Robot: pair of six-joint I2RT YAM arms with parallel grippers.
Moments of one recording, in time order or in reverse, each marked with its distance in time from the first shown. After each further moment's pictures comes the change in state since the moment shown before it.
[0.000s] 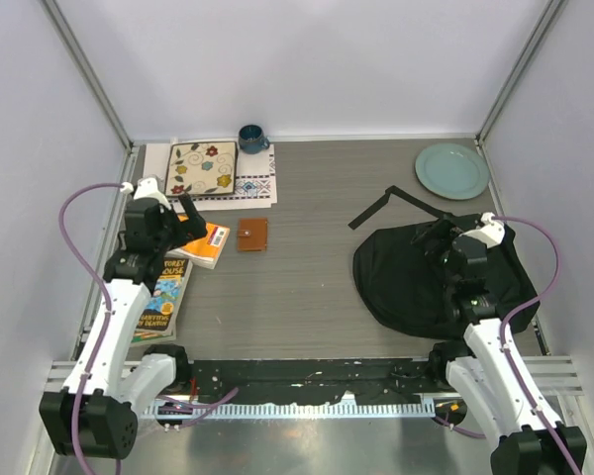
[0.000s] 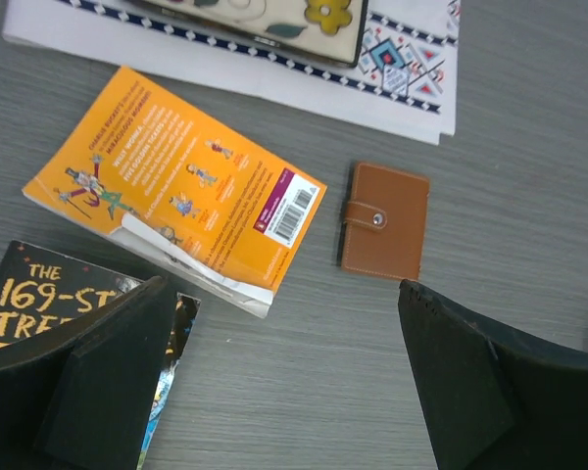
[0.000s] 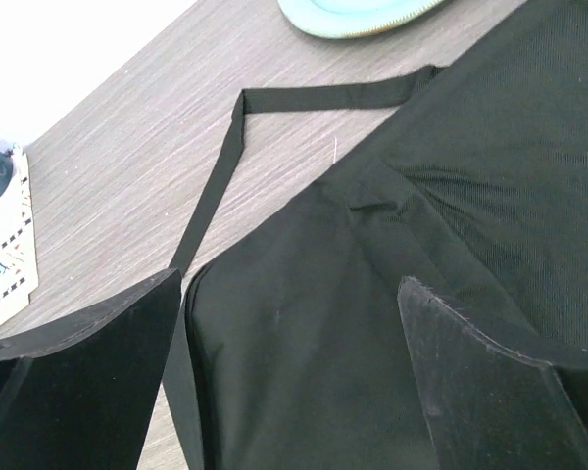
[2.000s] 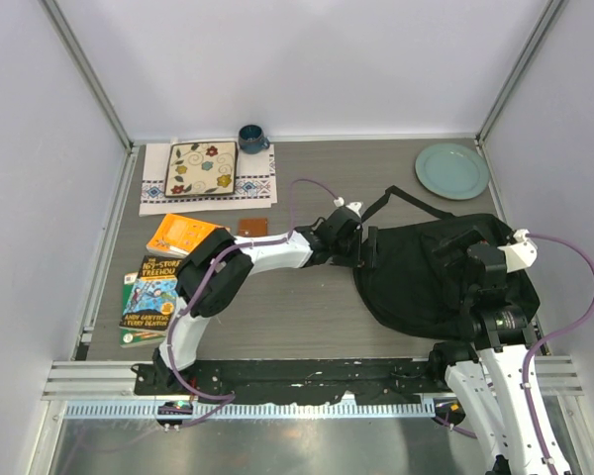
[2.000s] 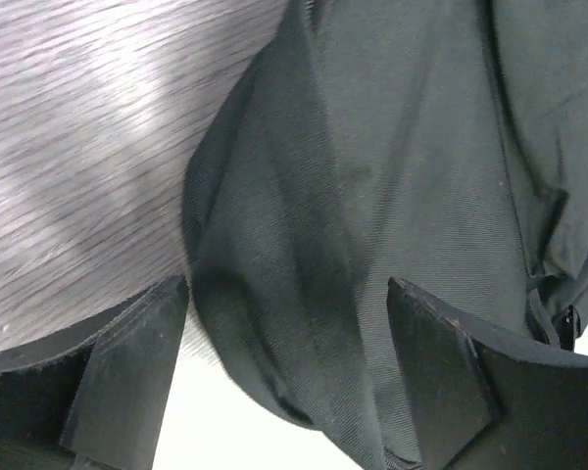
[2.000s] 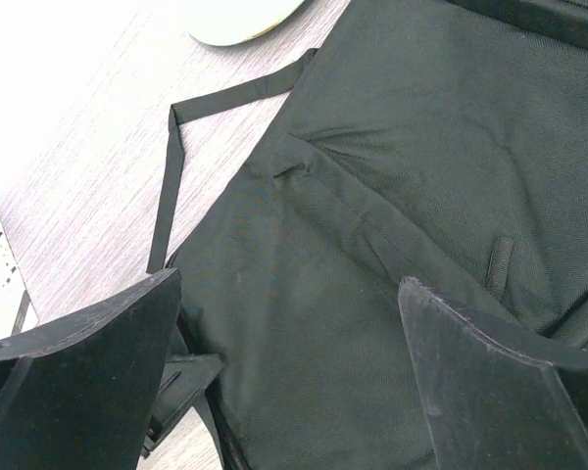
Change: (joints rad) left arm -0.869 1.138 0.625 0.317 0.145 -0.375; right arm -0.007 -0.171 0.224 -0.574 0.158 0.192
